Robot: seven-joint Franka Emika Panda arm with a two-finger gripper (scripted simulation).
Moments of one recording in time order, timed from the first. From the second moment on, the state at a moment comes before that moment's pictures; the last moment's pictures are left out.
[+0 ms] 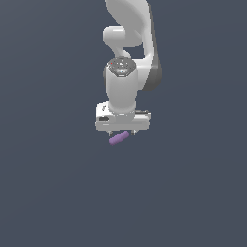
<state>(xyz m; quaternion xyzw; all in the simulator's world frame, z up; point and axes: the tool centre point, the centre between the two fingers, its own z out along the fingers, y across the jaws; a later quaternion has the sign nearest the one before) 0.009 -0.005 0.172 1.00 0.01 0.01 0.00</state>
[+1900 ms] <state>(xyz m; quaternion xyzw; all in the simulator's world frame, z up) -0.055 -0.020 0.078 0.90 -0.44 0.00 0.00</state>
